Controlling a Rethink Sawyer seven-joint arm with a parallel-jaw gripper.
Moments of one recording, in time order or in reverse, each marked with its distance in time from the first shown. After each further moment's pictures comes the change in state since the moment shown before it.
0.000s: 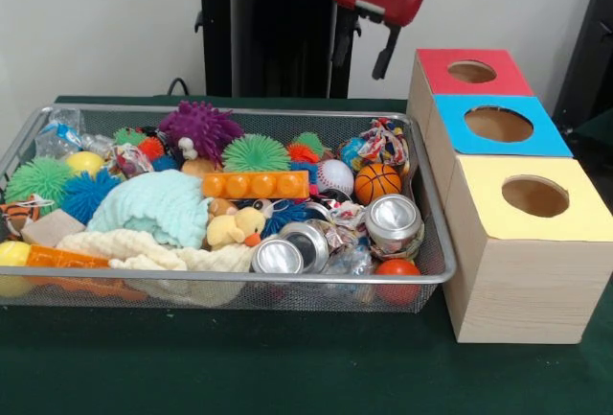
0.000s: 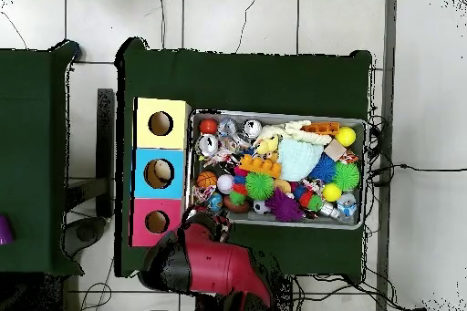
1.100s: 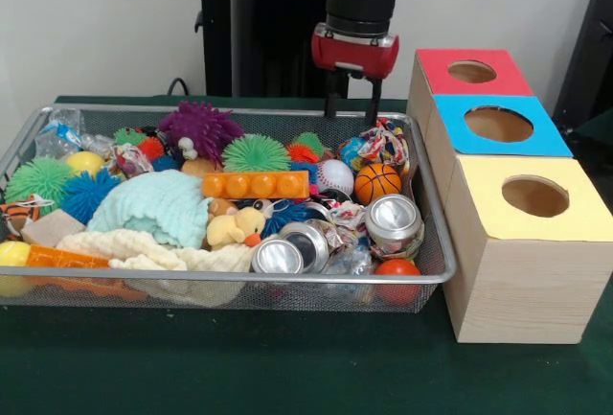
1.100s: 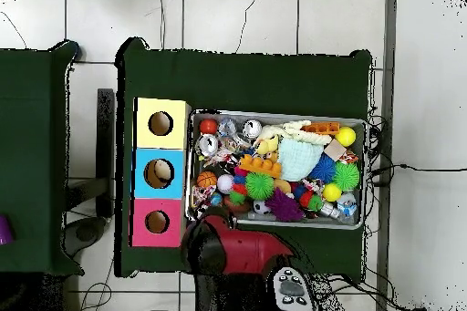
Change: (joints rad) arm -0.329 0.103 0.298 0.052 -0.161 -0.157 0.000
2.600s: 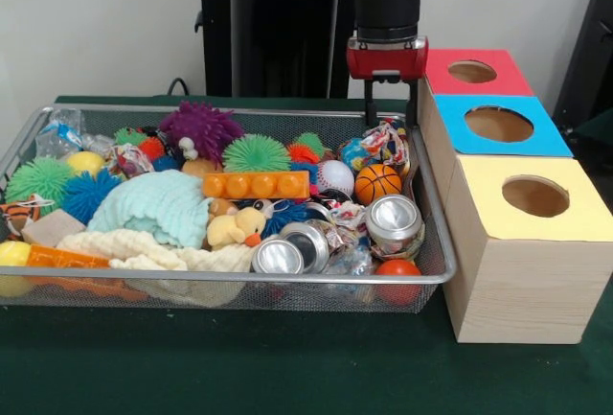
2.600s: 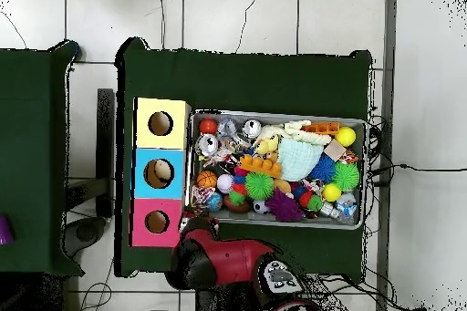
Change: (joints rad) arm -0.038 0.062 0.108 0.077 -0.097 -0.203 0.000
